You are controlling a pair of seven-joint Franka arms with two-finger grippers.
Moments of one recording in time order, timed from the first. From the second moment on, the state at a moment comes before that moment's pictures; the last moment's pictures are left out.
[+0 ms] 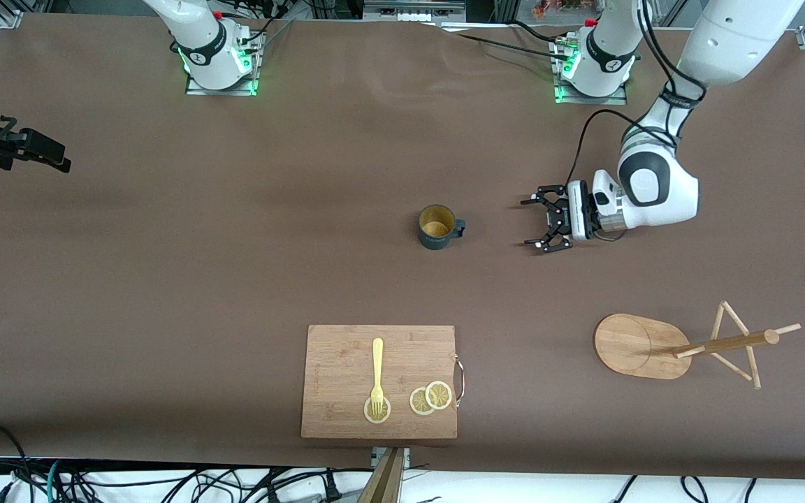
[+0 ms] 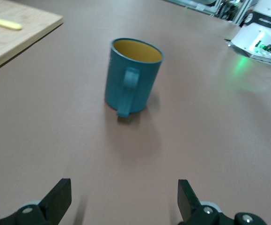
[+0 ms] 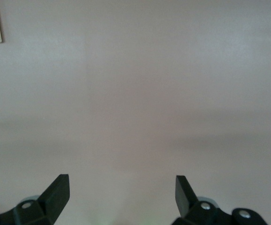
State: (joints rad) left arm 0.17 0.48 -0.31 -2.27 -1.27 2.25 2.34; right arm -0.09 -0.02 0.01 -1.72 -0.02 1.64 -0.05
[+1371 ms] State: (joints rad) left arm 0.18 0.78 -0.50 -2.07 -1.48 2.22 2.57; right arm -0.08 0.01 0.01 -1.69 -0.02 1.58 -0.05
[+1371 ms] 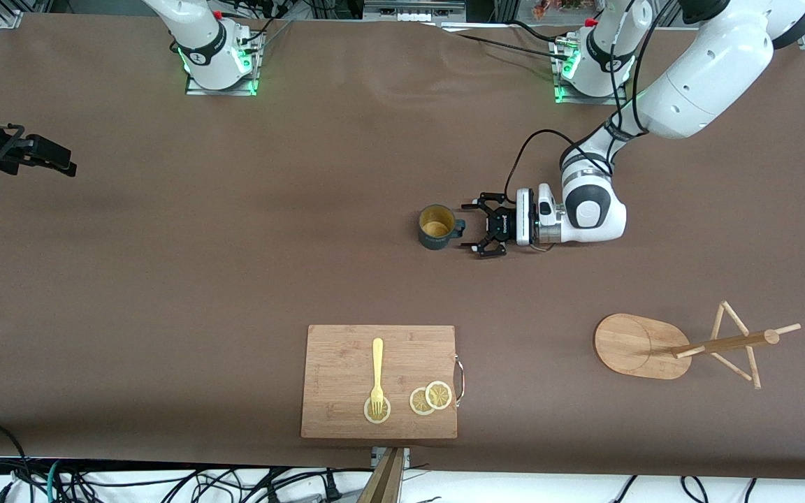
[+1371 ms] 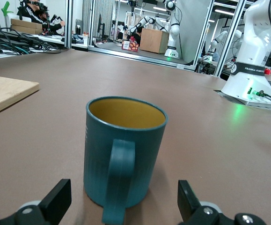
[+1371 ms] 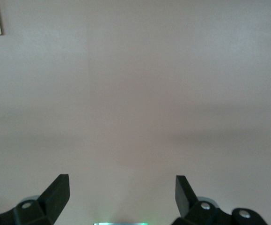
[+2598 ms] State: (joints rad) left arm 0.20 0.78 -0.51 -2.04 -1.48 2.23 2.60; right arm -0.07 0.01 0.04 -1.68 -0.02 1.58 -0.05
